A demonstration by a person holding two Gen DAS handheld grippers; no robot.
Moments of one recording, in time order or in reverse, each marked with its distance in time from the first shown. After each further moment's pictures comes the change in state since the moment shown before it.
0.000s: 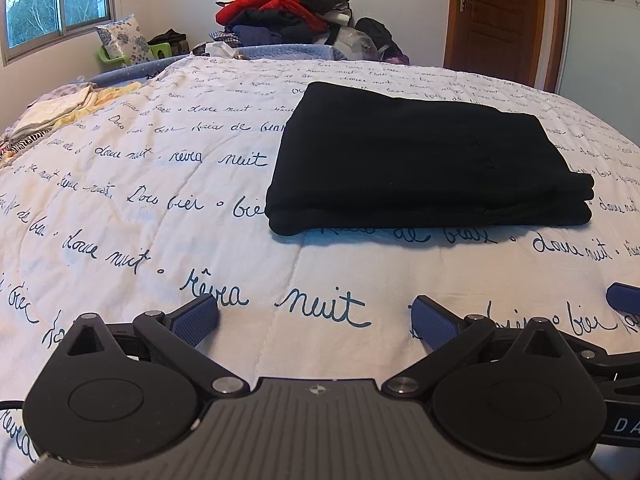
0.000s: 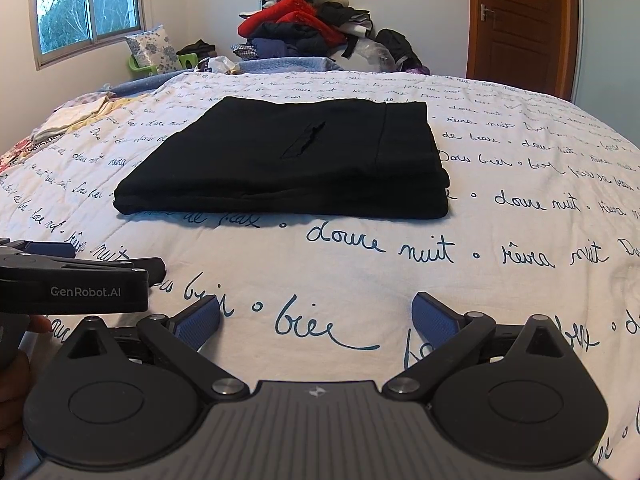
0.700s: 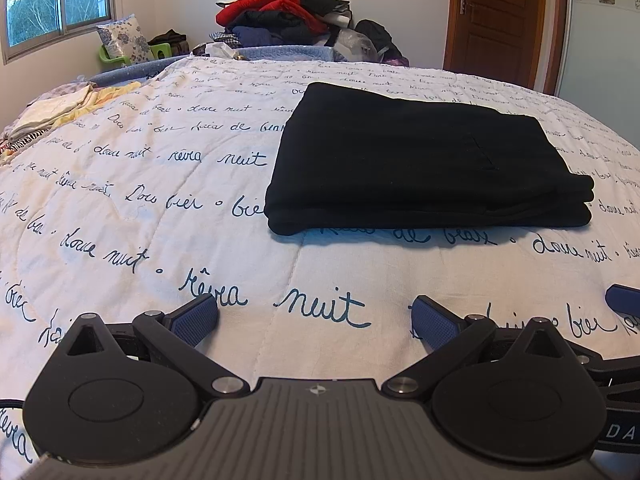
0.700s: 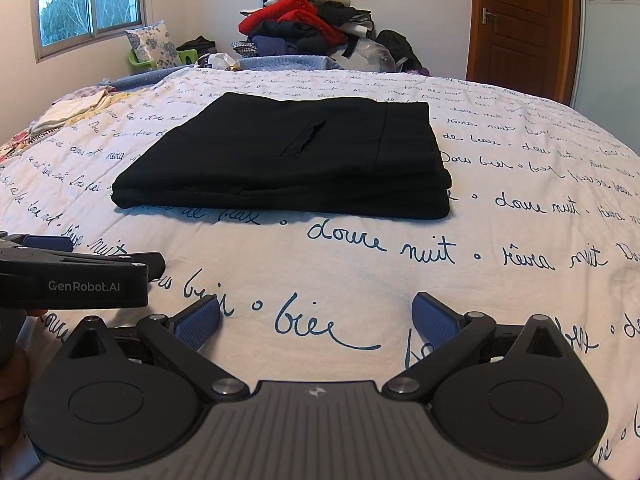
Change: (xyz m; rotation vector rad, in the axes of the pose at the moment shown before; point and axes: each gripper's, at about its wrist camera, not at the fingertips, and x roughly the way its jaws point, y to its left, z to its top) left arm 0.000 0.000 -0.001 -0.003 -0.003 -0.002; right arm 0.002 0.005 -0.001 -0.020 0.001 -0.016
